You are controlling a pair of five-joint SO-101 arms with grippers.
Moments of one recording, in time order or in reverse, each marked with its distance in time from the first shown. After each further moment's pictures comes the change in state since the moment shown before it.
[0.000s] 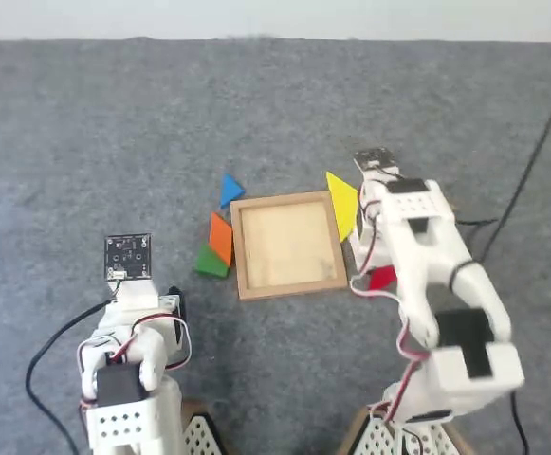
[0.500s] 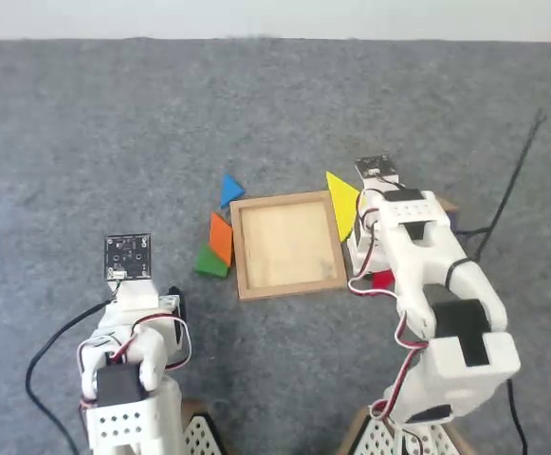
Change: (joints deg) left arm 0.0 0.0 0.0 0.0 0.0; right arm 0.1 3.4 3.2 -6.8 -2.5
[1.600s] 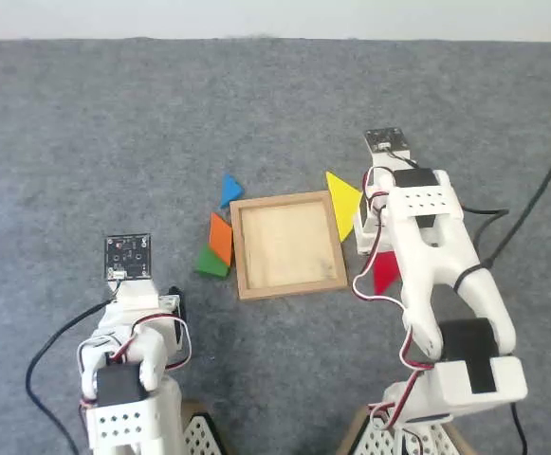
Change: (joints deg) left arm 0.0 0.0 0.0 0.0 0.0; right arm 0.4 -7.4 -7.2 9.6 -1.7
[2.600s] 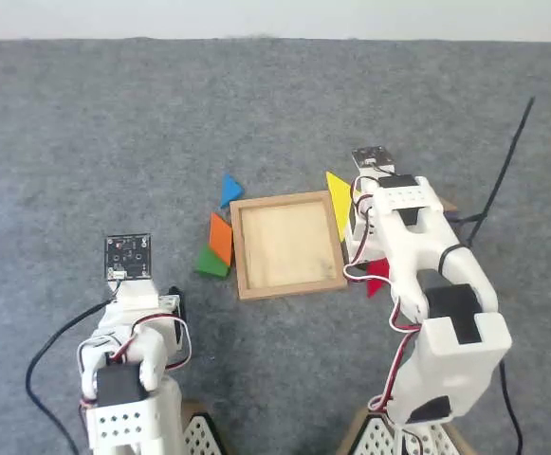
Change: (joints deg) left arm 0.0 0.0 0.0 0.0 0.0; right arm -1.1 13.6 -1.2 -5.5 0.0
